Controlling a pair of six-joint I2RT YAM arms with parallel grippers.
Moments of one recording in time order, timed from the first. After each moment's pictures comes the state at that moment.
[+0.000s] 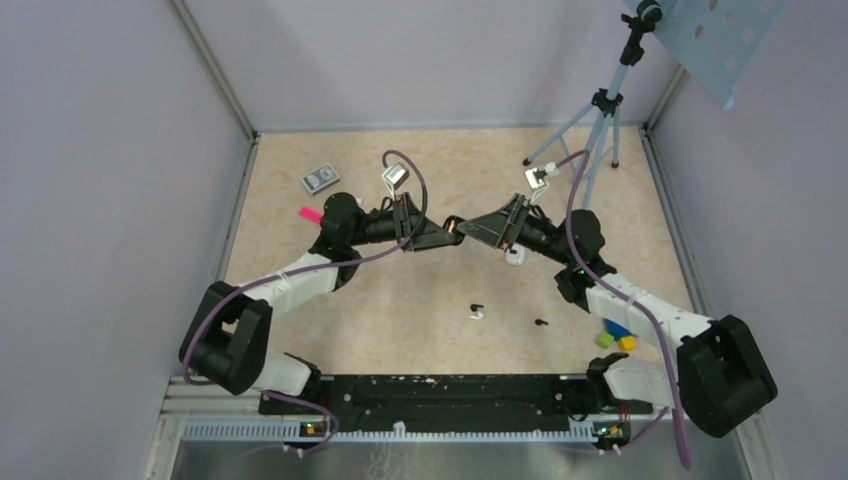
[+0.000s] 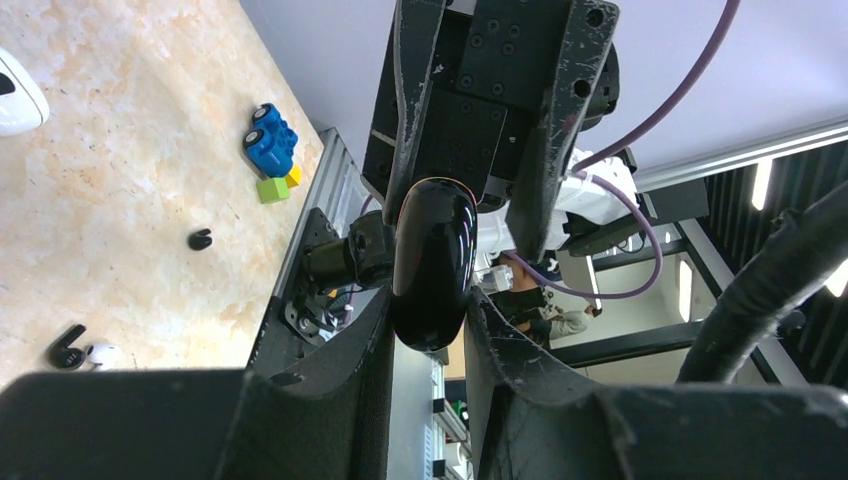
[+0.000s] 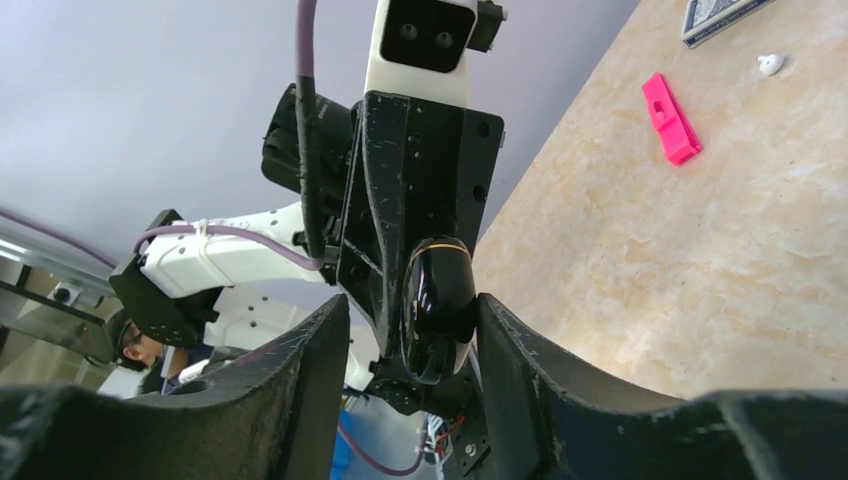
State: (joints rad) left arm -0.47 1.41 0.72 0.83 0.99 -1.32; right arm 0.52 1.16 0.58 0.77 -0.60 1.09
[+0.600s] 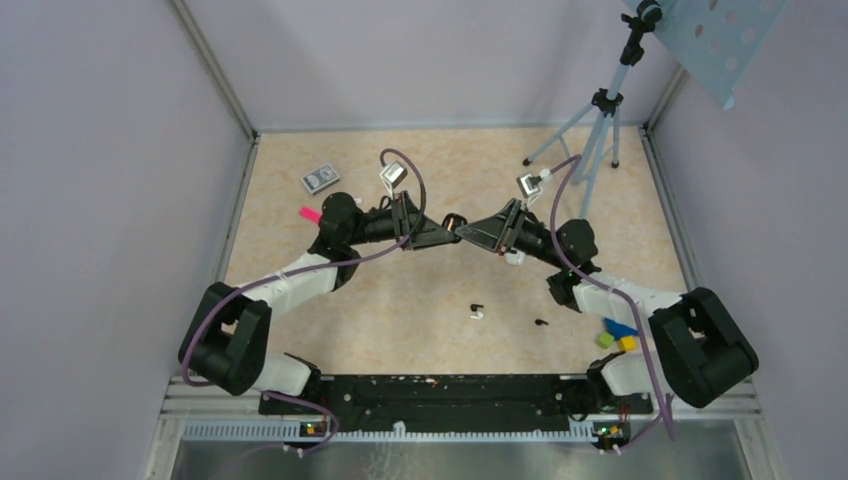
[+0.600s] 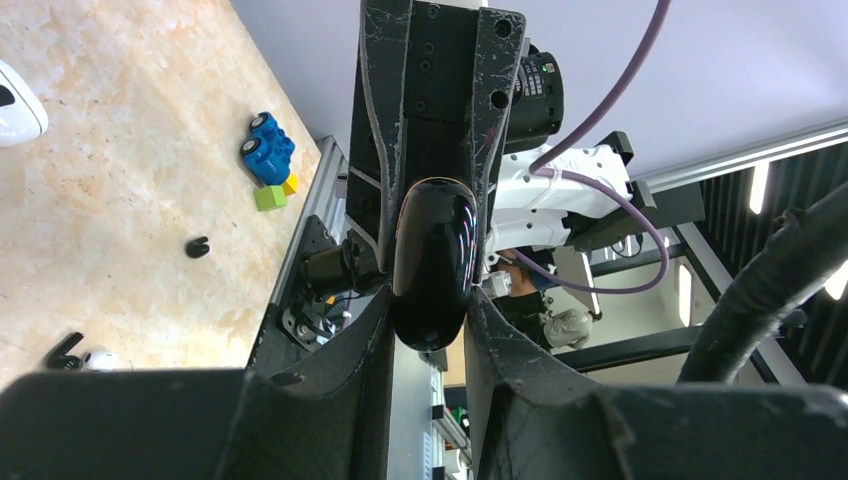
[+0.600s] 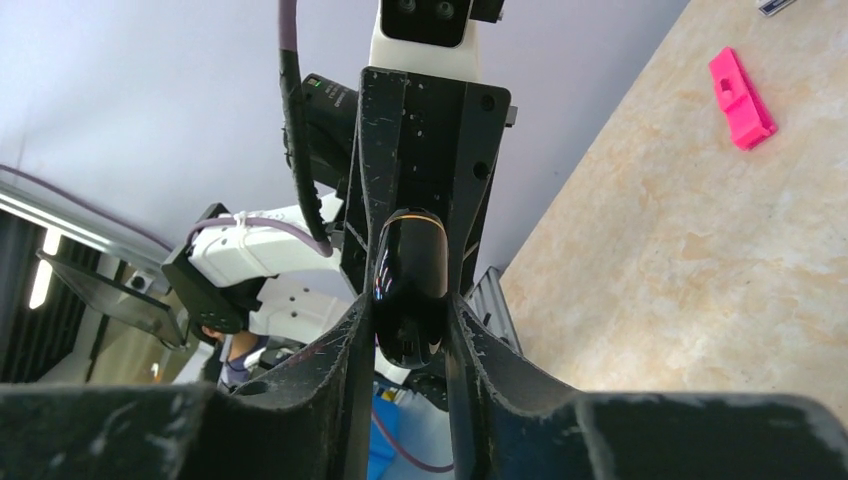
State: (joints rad) left arm -0.47 1.40 0.72 0.85 0.98 -1.34; right arm 0.52 1.31 0.51 1.08 -0.65 1.25
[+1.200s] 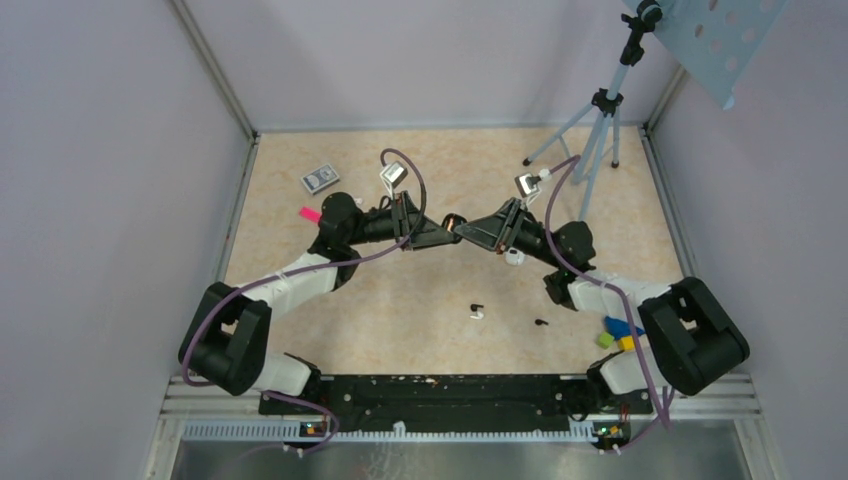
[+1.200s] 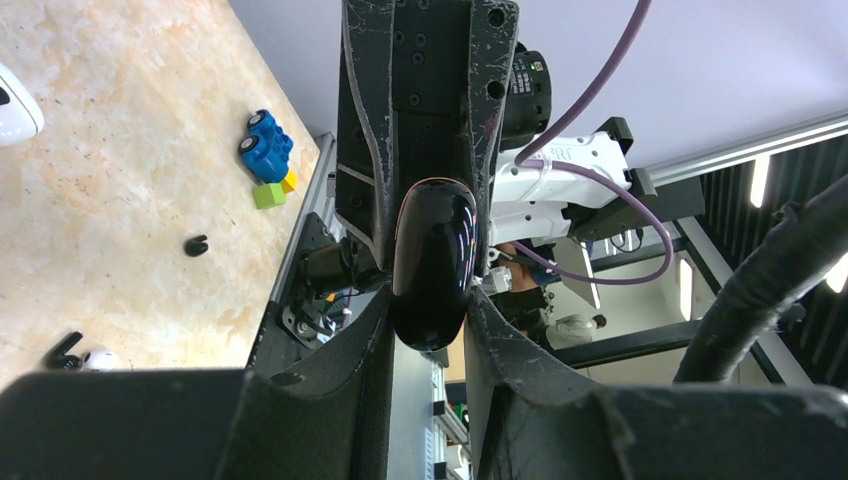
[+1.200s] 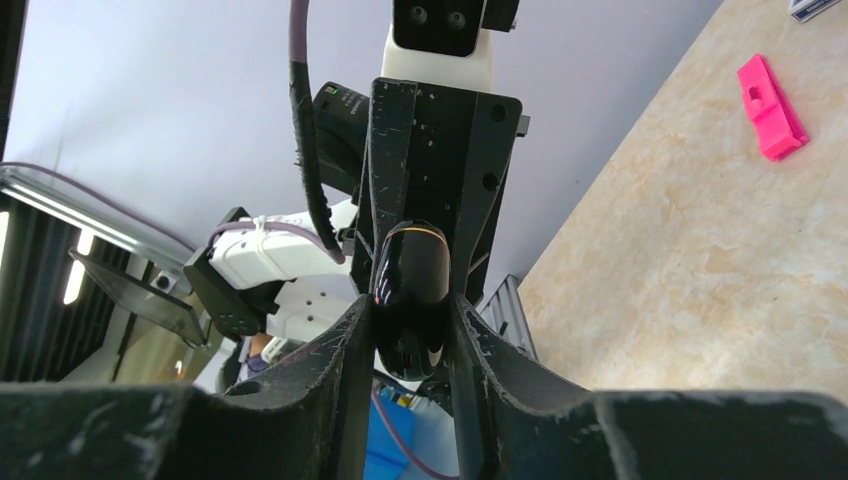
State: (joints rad) left arm -0.46 1.40 0.72 0.85 0.99 -1.34; right arm 0.52 1.38 0.51 1.22 -0.65 1.32
